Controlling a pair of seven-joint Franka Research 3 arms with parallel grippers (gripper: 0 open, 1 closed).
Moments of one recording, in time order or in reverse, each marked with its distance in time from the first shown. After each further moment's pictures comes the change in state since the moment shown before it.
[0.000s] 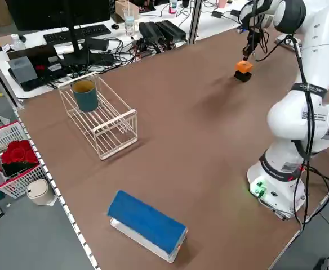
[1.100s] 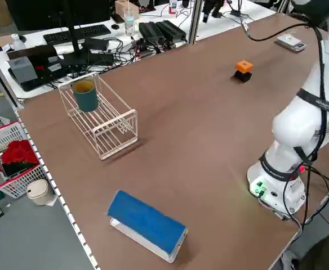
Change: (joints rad) left arm 0.496 -0.552 0.004 -0.182 -0.010 -0.400 0.460; right arm 0.001 0.001 0.004 0.000 0.001 0.003 0.000
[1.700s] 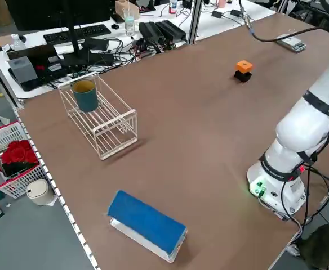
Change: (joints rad) left arm 0.121 -0.152 0.117 0.077 -0.115 -0.265 0.433; right arm -0.001 0.000 -0.003 0.000 -0.001 0.004 0.000
